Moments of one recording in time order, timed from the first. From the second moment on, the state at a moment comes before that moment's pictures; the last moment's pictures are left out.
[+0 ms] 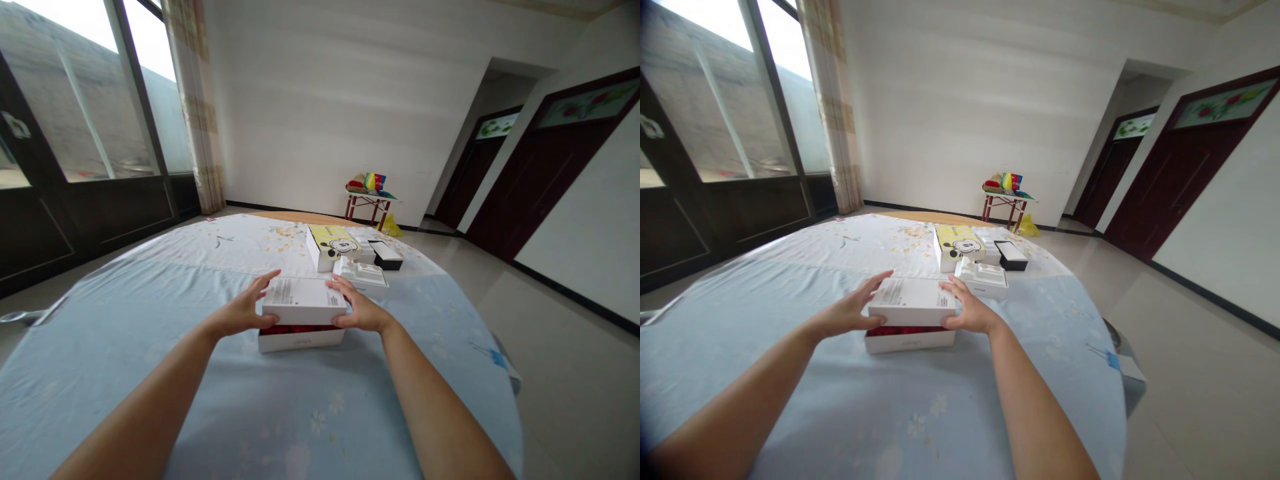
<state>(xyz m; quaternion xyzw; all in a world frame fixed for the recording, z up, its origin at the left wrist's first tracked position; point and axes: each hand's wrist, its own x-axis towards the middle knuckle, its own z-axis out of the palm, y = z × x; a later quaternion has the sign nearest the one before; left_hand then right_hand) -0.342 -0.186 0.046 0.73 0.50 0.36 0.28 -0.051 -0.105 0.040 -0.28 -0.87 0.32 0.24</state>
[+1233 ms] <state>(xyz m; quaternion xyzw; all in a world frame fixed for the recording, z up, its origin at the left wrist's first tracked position) -0.345 -0.193 0.045 0.70 0.56 0.27 0.36 -0.046 -0.112 0.047 -0.28 -0.87 0.37 0.19</state>
